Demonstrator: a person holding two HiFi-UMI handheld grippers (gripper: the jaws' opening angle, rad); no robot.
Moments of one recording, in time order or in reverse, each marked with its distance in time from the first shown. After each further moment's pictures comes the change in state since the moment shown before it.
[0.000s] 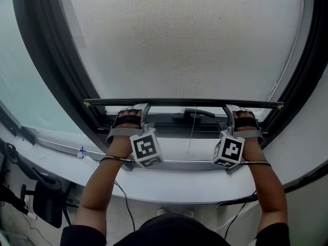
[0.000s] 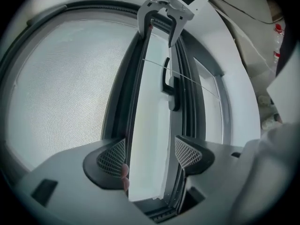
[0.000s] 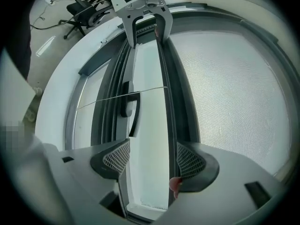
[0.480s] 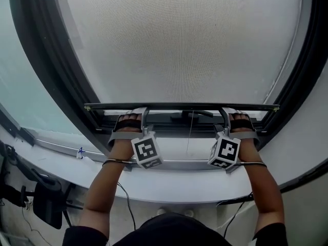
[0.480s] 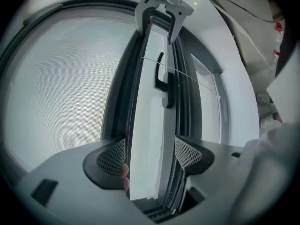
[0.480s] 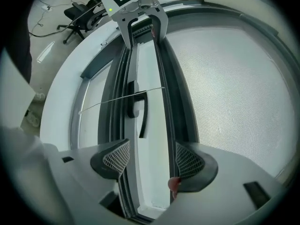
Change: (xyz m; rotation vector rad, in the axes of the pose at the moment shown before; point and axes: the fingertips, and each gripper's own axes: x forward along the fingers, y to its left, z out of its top) left arm 0.010 -0.024 -0.004 0.004 0.027 -0.023; right arm 0.005 0.022 0.002 0.037 0.001 0.059
